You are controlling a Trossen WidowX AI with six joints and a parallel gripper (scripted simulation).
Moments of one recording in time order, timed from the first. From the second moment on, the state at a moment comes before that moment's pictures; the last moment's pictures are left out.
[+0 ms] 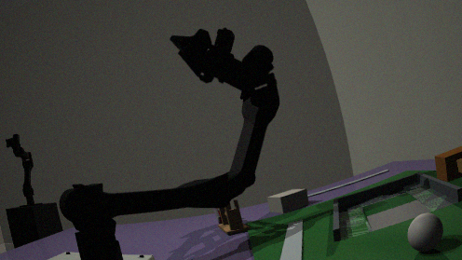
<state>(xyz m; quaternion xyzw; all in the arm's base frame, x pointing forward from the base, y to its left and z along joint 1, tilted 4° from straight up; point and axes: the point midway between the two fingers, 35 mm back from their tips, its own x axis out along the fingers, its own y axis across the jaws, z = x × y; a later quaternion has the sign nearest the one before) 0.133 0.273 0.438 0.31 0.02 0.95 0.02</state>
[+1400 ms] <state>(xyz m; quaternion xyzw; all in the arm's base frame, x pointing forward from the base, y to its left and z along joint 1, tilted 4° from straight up) -0.026 -0.068 0.503 0.20 -0.20 0.65 -0.71</state>
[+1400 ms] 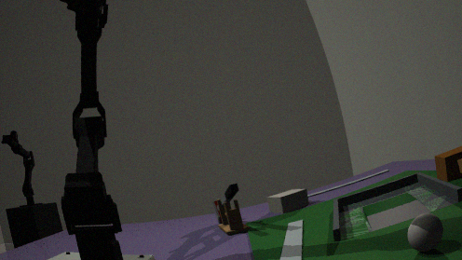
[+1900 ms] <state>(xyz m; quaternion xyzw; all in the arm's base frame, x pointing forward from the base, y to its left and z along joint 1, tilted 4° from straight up) 0.168 -0.117 0.420 0.27 -0.35 0.21 -0.87</state>
